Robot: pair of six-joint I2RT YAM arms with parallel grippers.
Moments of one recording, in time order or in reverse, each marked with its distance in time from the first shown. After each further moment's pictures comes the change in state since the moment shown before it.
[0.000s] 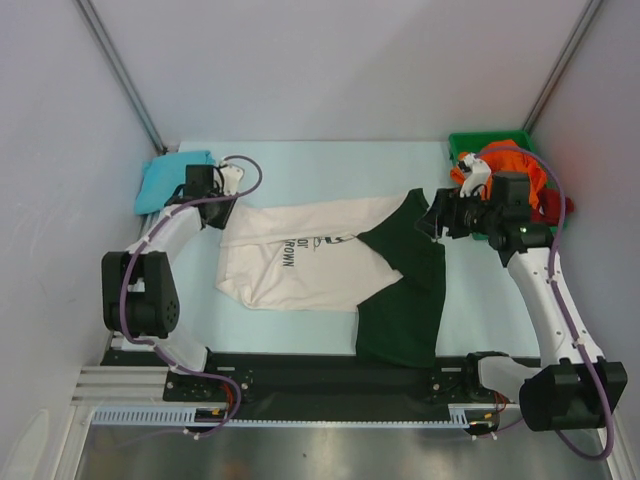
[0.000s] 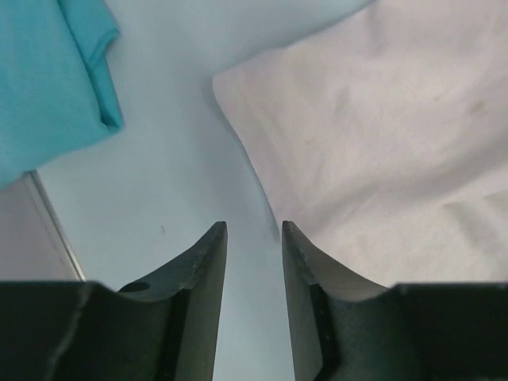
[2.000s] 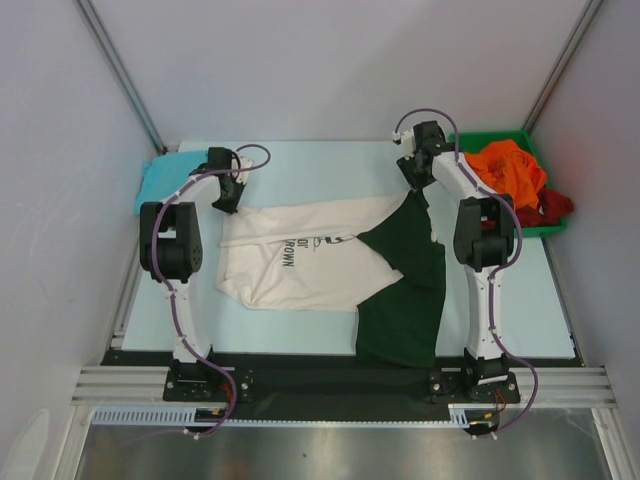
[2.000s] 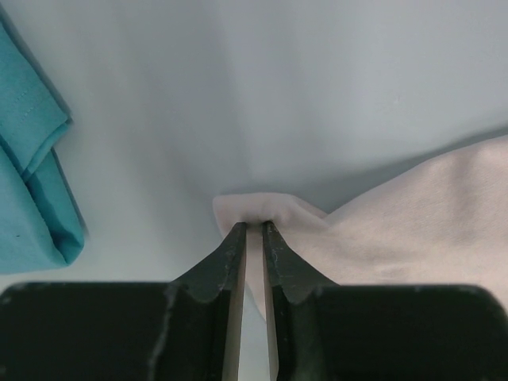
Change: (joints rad) left arm -0.012 0.504 0.475 -0.129 -0.055 -0.083; right arm 0.119 1.218 0.993 -0.098 0.608 -0.465
